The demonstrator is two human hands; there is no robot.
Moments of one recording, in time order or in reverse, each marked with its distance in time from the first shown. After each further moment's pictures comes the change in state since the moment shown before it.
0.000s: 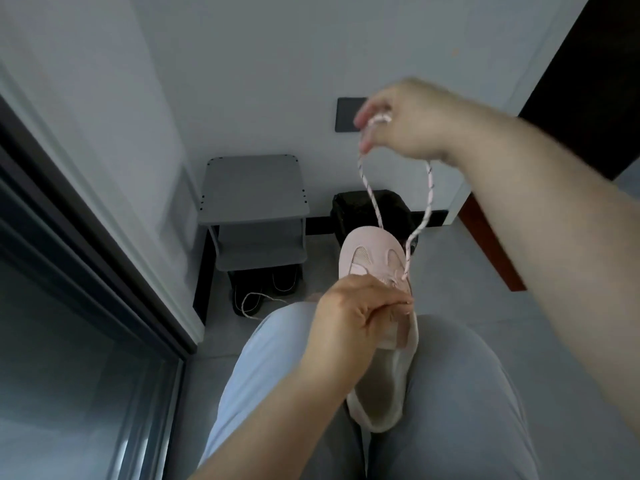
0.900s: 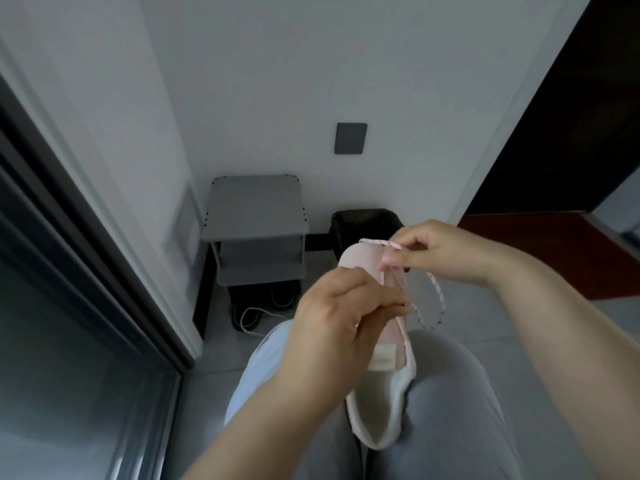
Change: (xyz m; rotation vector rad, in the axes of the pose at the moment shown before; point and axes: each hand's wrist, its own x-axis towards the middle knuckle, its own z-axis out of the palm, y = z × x) left_hand 0.010 0.043 -0.038 0.136 0.140 0.272; right_hand -0.071 0.065 0.034 0.207 -0.344 -0.033
